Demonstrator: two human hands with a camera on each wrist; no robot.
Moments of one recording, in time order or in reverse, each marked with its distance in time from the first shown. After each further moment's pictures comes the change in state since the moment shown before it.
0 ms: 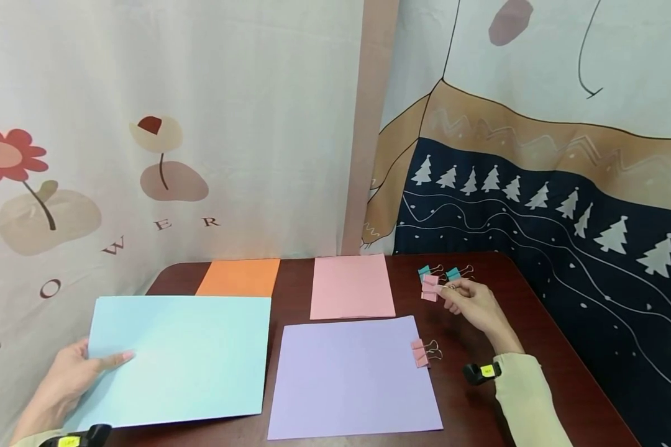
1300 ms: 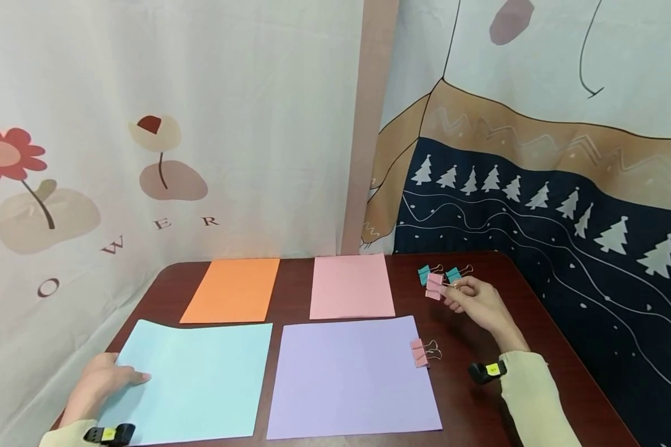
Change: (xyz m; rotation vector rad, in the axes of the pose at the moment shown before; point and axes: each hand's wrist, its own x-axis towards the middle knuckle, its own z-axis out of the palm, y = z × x) left_hand 0.017 -0.005 0.045 0.291 0.113 -0.286; right_hand 0.004 0.005 -0.008 0.017 -0.022 -0.014
